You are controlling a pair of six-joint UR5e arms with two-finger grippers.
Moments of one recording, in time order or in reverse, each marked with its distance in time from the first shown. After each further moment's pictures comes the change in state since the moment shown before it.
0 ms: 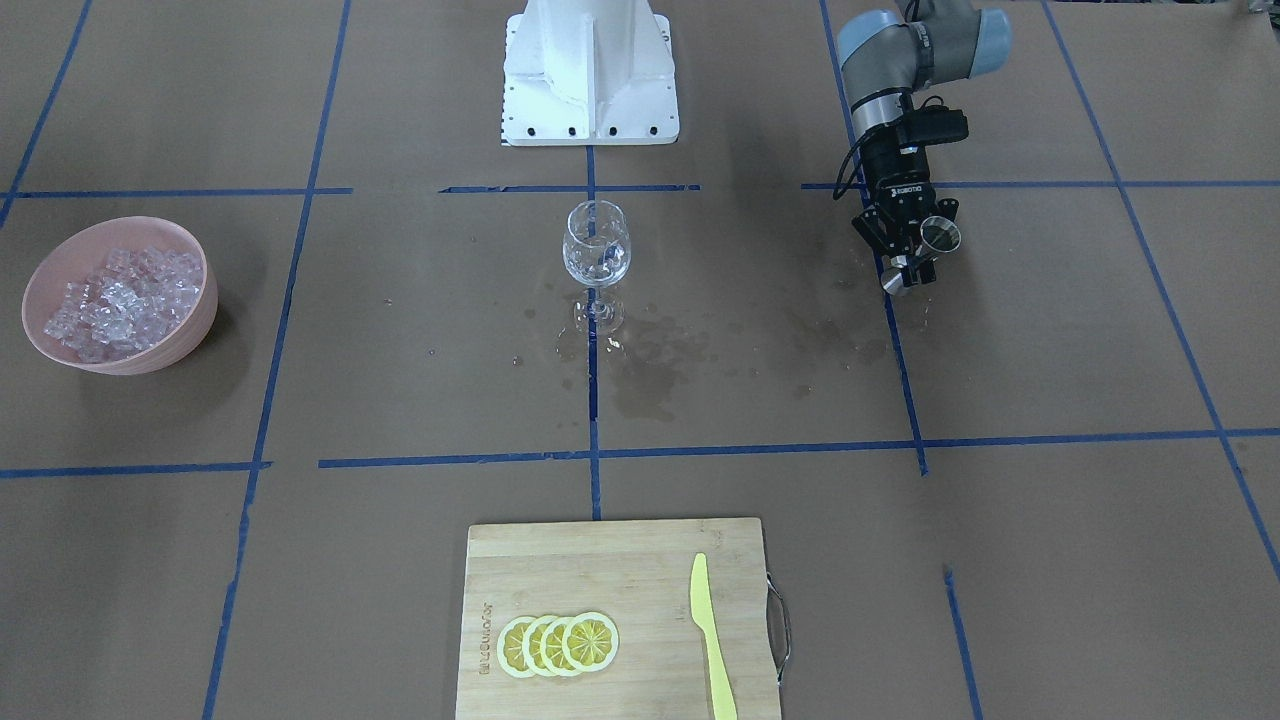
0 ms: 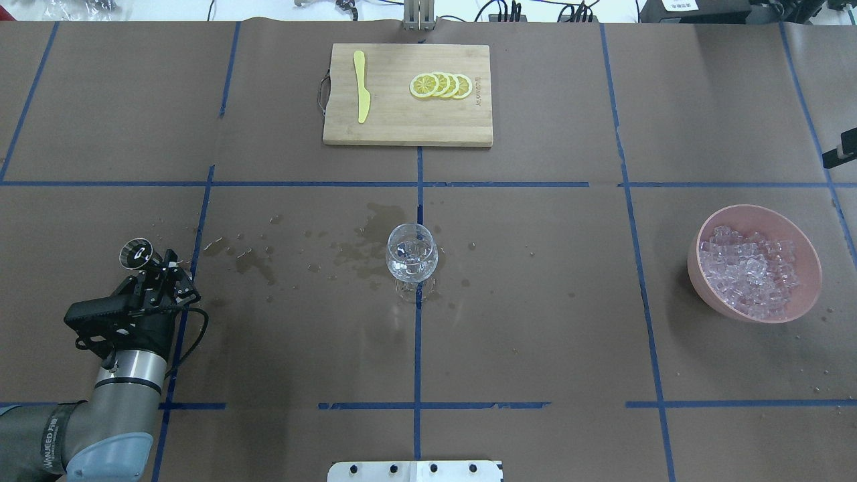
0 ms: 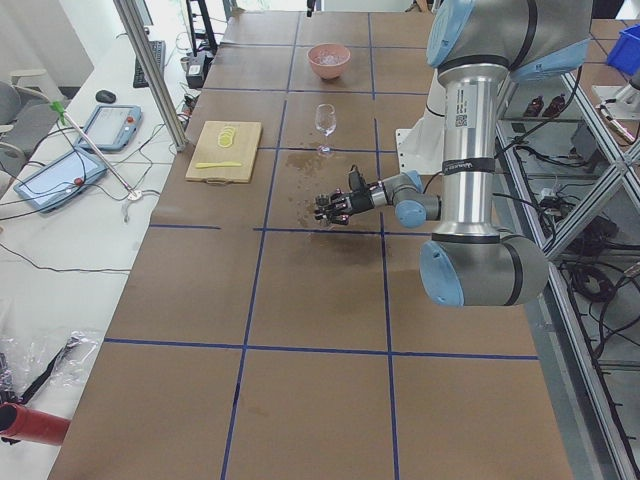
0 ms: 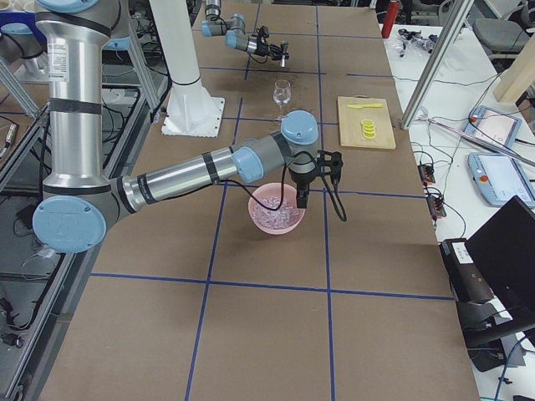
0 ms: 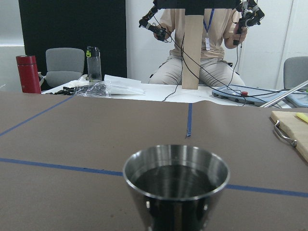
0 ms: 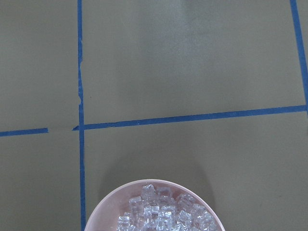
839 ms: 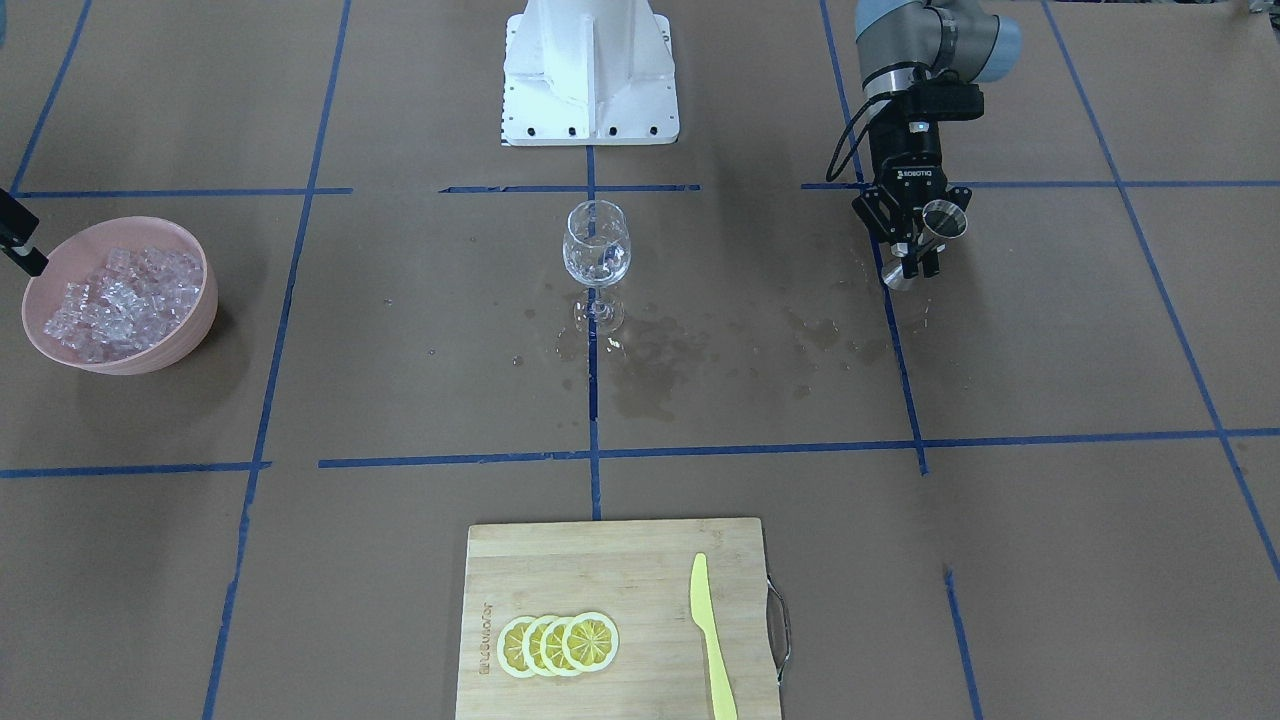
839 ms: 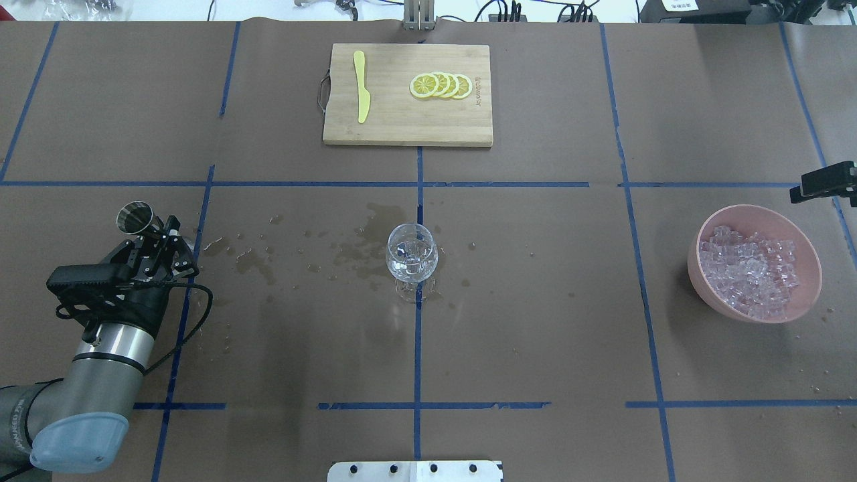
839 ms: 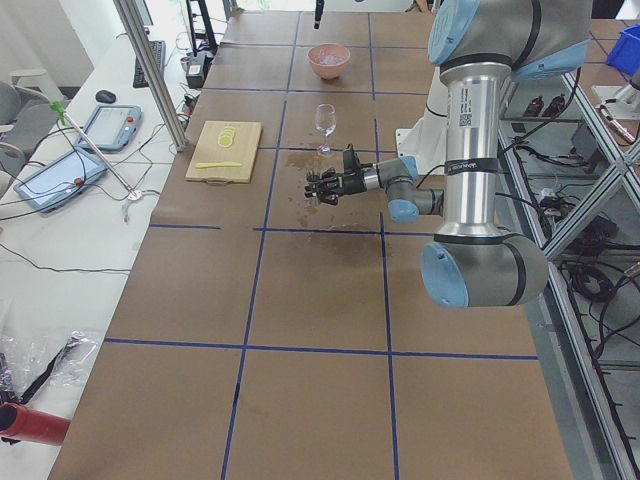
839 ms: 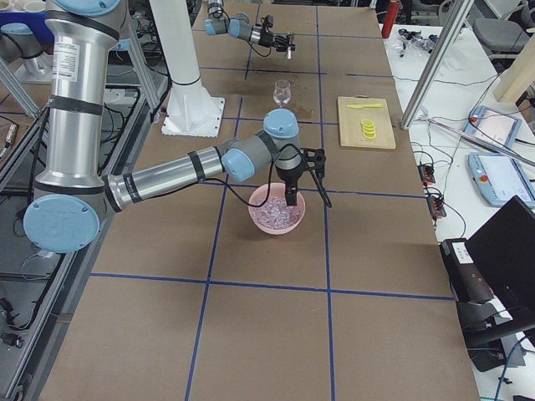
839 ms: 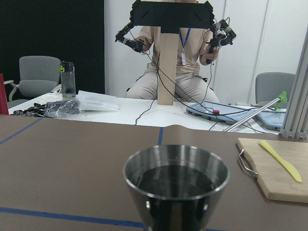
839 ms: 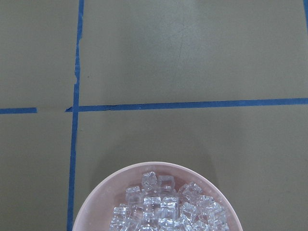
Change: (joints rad) left arm -0.070 -0.005 -0.023 -0.376 -0.002 0.469; right arm -0.161 -0.087 0.064 0.135 -0.162 0.111
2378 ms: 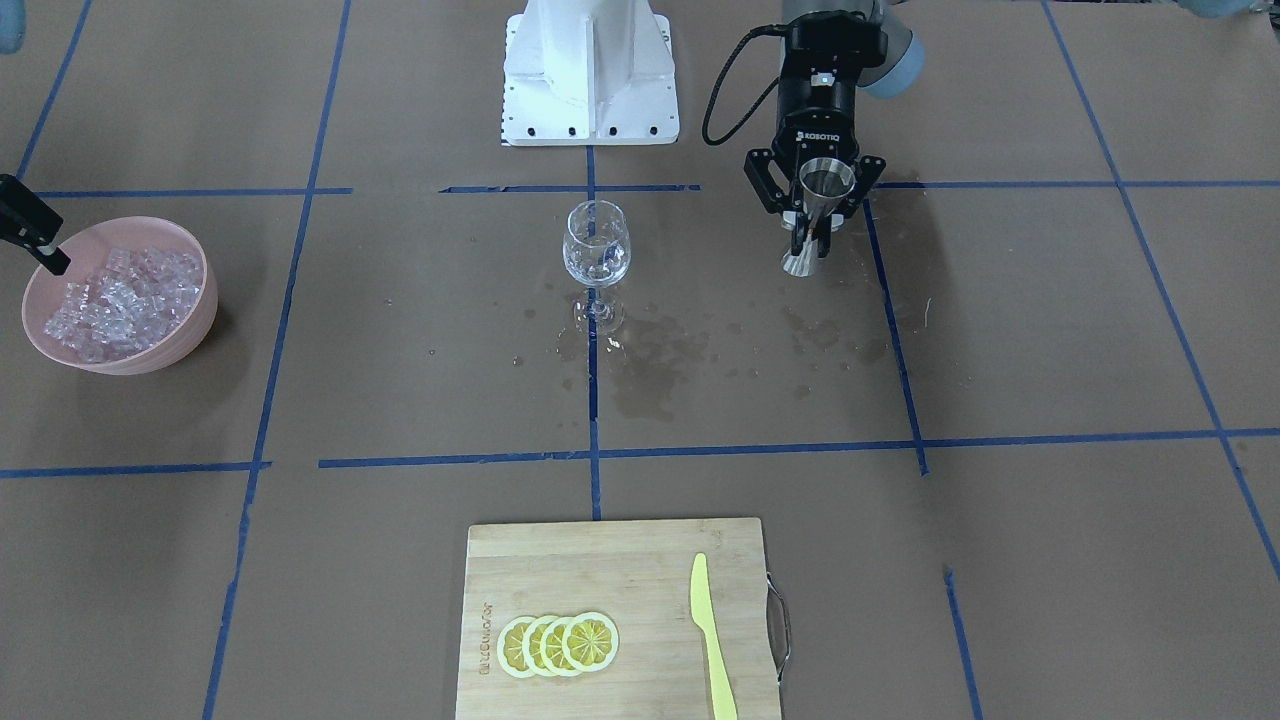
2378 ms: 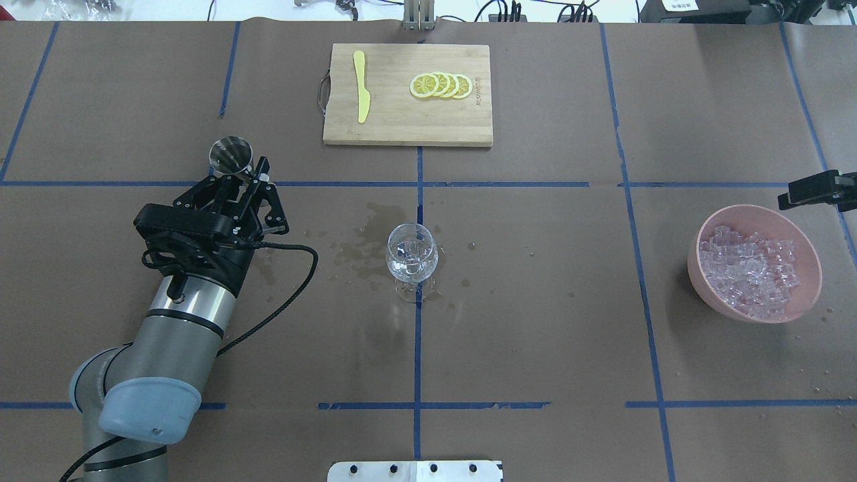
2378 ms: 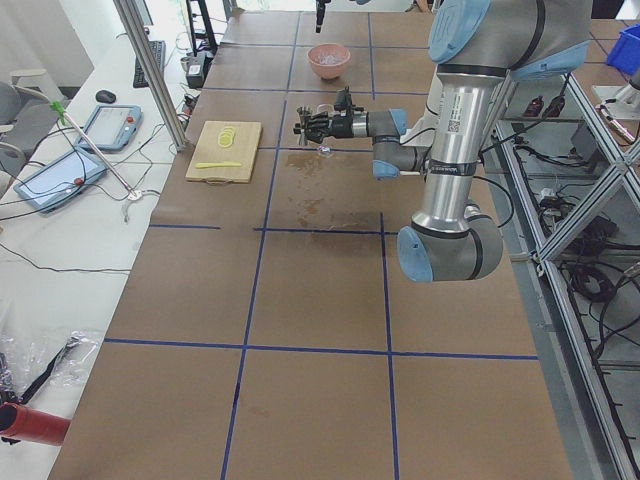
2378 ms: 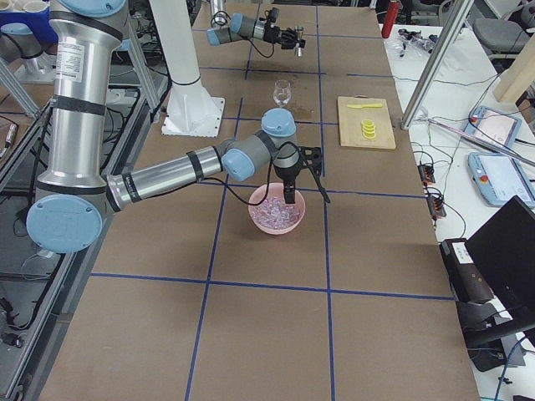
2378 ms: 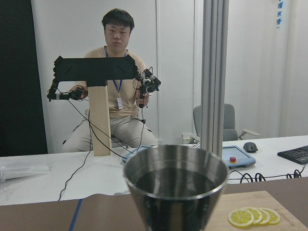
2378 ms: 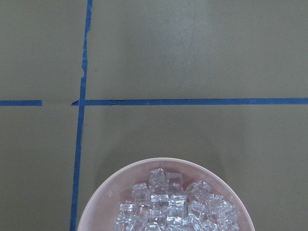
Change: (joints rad) left arm -0.051 -0.335 0.017 -0.147 -0.047 0.573; right arm -0.030 -0.002 0.007 0.017 -0.015 0.008
